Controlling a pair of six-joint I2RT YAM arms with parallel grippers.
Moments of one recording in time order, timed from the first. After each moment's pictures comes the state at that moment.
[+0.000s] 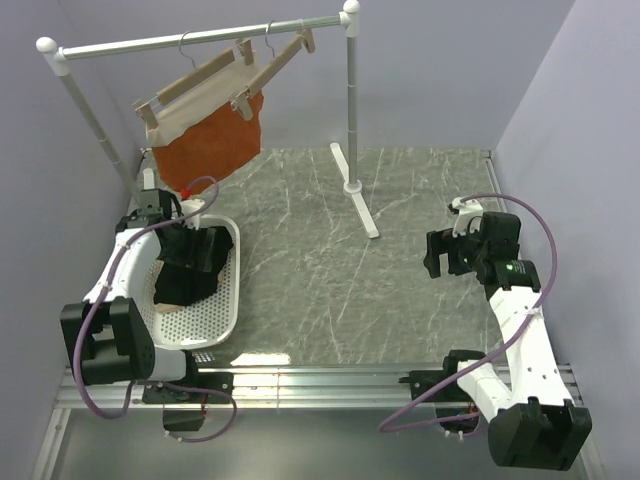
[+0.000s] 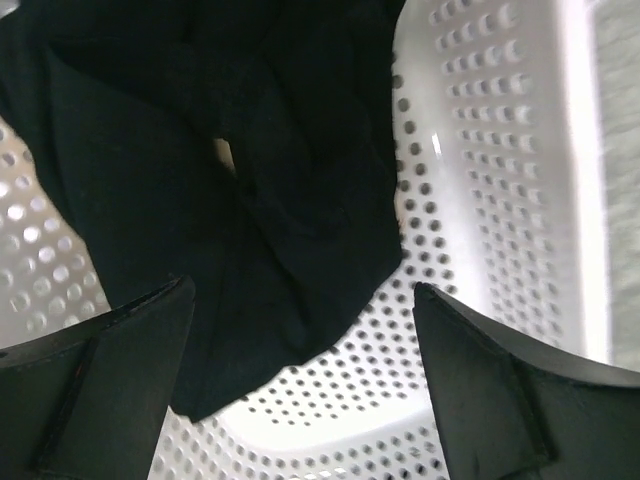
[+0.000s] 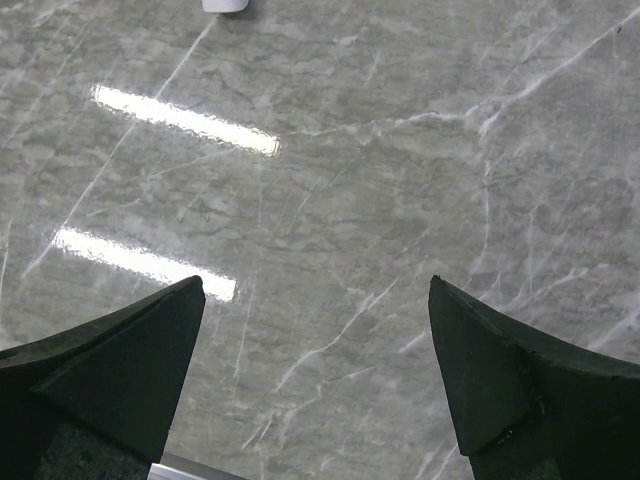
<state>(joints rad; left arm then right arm) 0.12 1.35 1.01 -0.81 0.22 0.32 -0.09 0.90 0.83 -0.70 -0.31 -0.22</state>
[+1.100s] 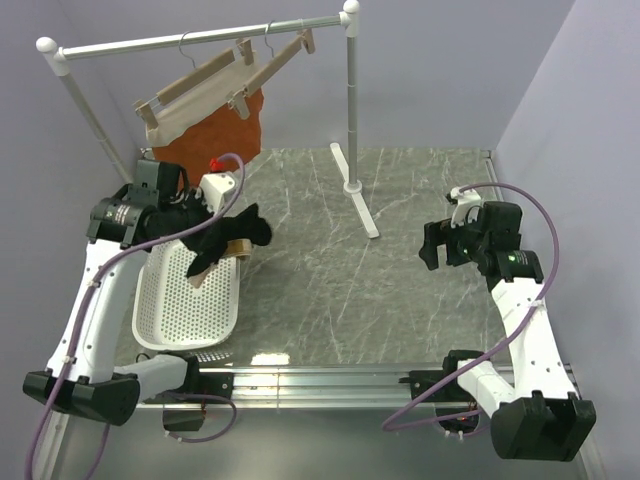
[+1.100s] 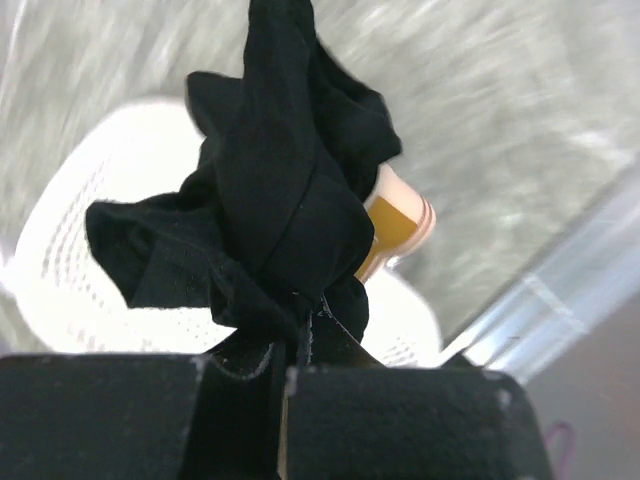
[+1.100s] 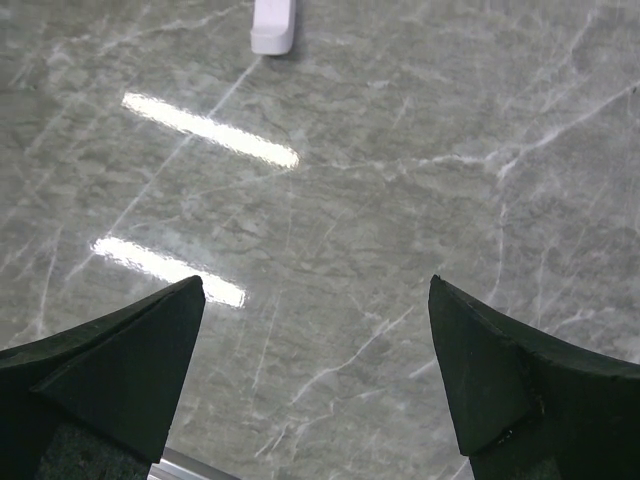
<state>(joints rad) -0.18 1.16 1.45 -1.20 0.34 0.48 -0.06 0.95 0.91 -0.71 -0.36 -0.22</state>
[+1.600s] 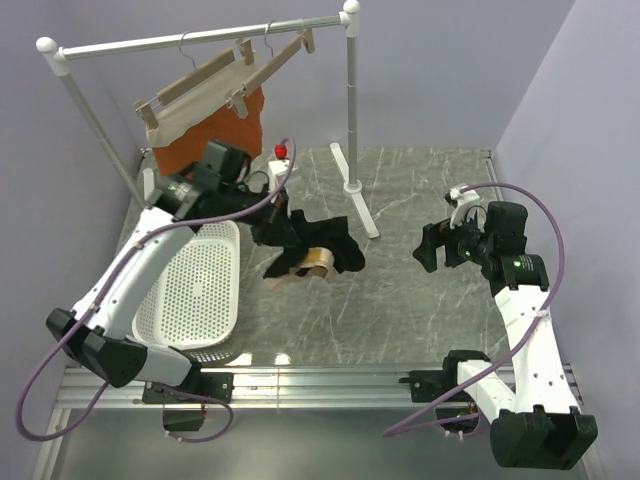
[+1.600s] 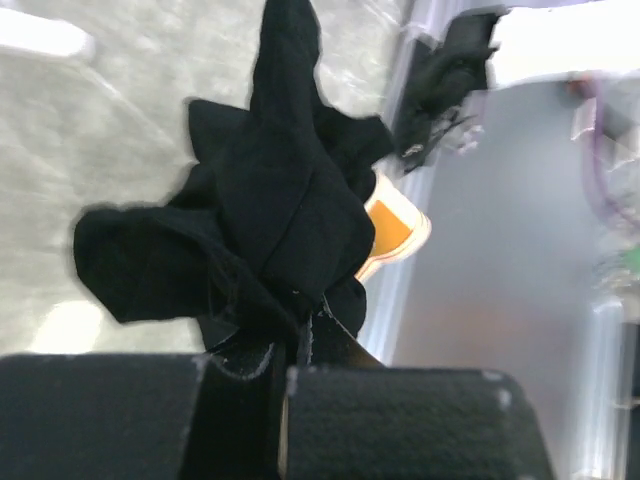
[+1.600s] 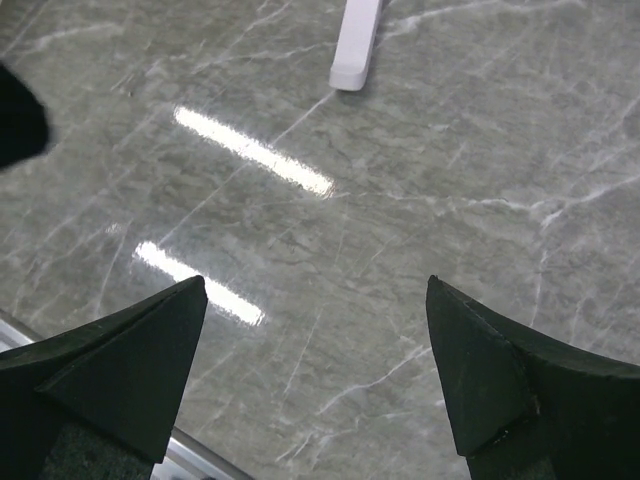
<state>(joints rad) -0.49 1.39 1.68 -1.11 0.82 0.25 -0.06 0.91 0.95 -0.74 -0.51 -0.23</state>
